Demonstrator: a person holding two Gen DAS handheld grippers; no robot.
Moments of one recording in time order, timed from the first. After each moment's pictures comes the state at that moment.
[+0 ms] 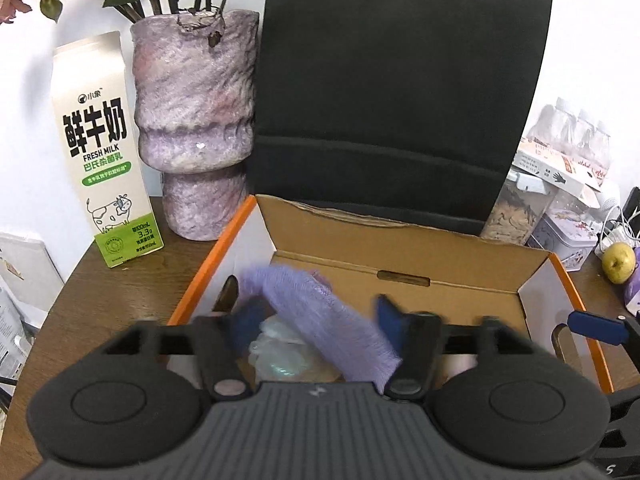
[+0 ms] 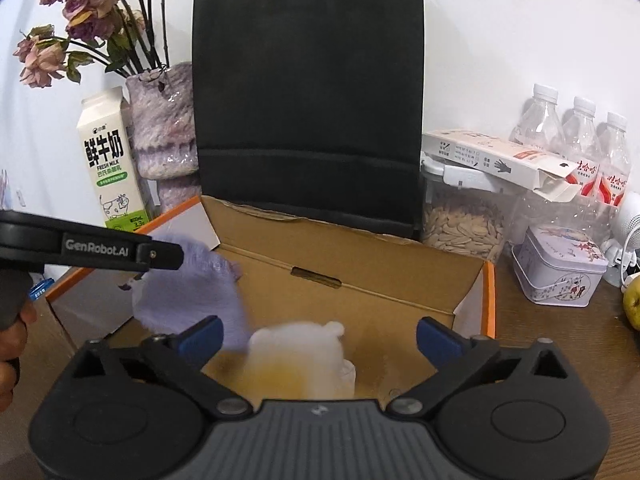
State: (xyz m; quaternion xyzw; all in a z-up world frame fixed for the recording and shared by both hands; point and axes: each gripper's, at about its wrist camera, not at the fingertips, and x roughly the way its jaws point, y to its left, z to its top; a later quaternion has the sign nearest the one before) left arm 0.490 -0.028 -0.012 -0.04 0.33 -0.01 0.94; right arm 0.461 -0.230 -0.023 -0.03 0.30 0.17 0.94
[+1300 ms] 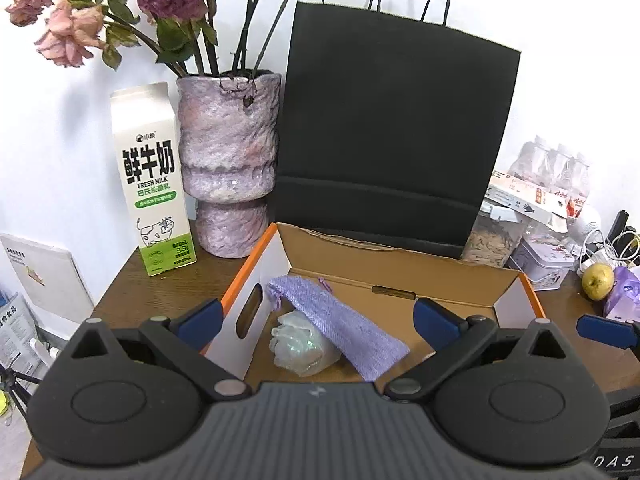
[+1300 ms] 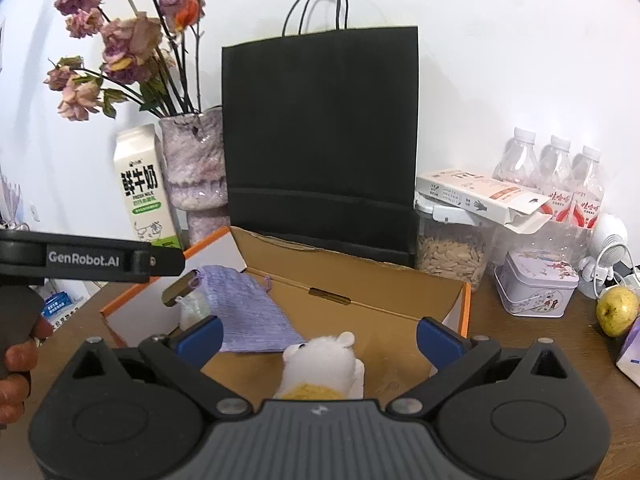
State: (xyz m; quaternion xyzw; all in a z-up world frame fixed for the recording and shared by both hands) left arm 0.424 -0.026 0.032 -0.05 0.29 0.01 0.96; right arm 0.402 -0.236 0.025 -0.02 0.27 0.17 0.95
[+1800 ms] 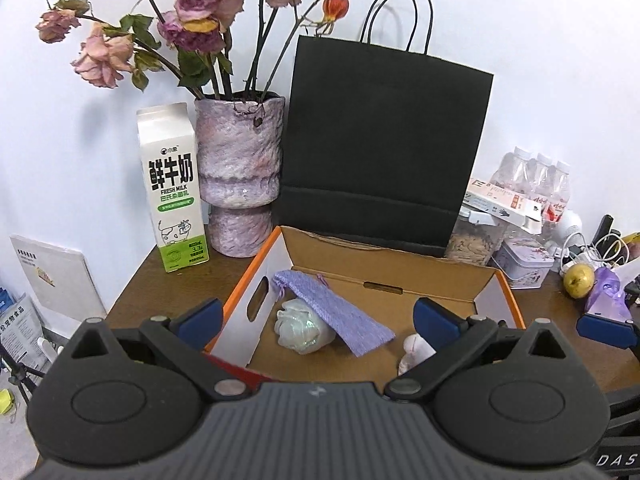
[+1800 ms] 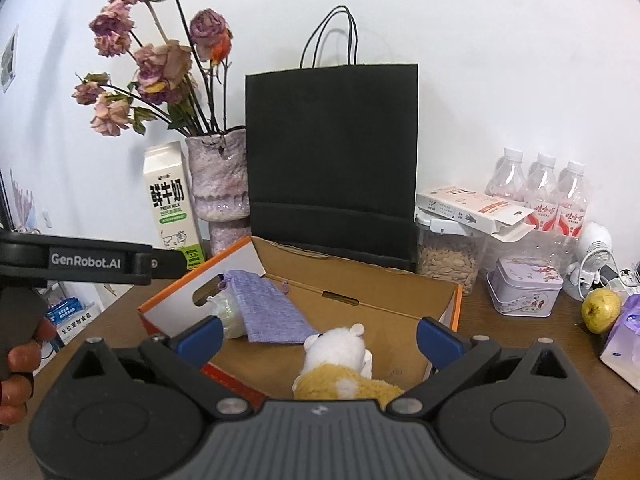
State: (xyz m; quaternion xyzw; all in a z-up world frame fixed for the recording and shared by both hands) left arm 0.371 -0.028 0.055 -0.05 0.27 0.01 0.96; right arm 0.349 -0.243 0.047 -0.02 0.25 0.18 0.95
